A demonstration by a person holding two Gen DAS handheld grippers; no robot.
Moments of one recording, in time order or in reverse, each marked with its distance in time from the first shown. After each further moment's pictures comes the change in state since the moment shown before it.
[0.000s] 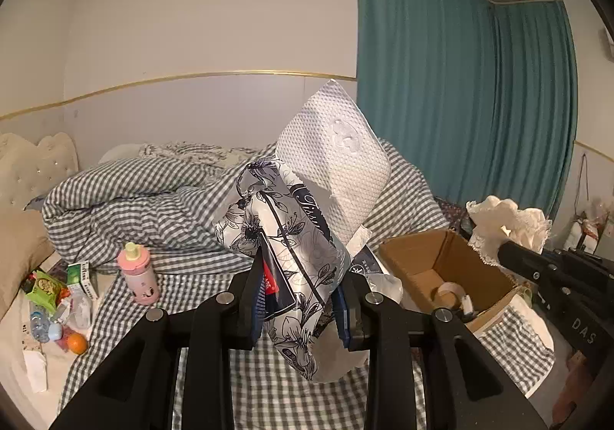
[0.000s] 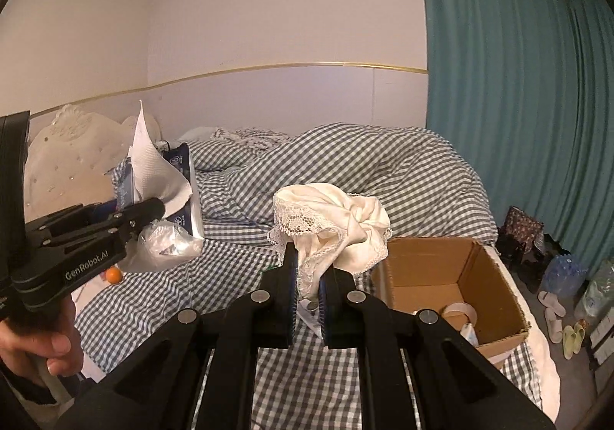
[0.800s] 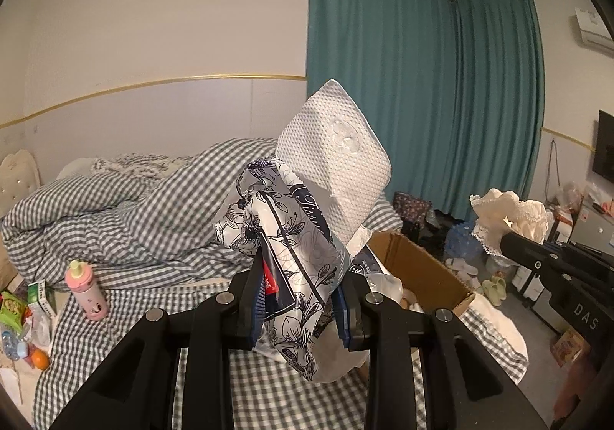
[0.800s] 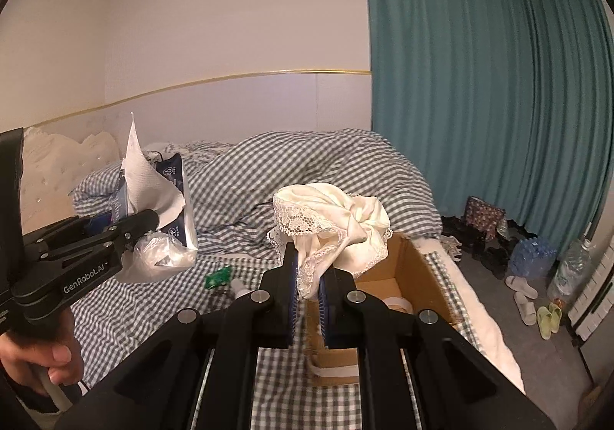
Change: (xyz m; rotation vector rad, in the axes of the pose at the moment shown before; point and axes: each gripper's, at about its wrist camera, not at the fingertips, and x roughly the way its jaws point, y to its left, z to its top) left arm 0.024 -0.109 0.014 0.065 -0.001 -0.133; right arm -0.040 -0.084 0.005 0.076 -0.021 -0.145
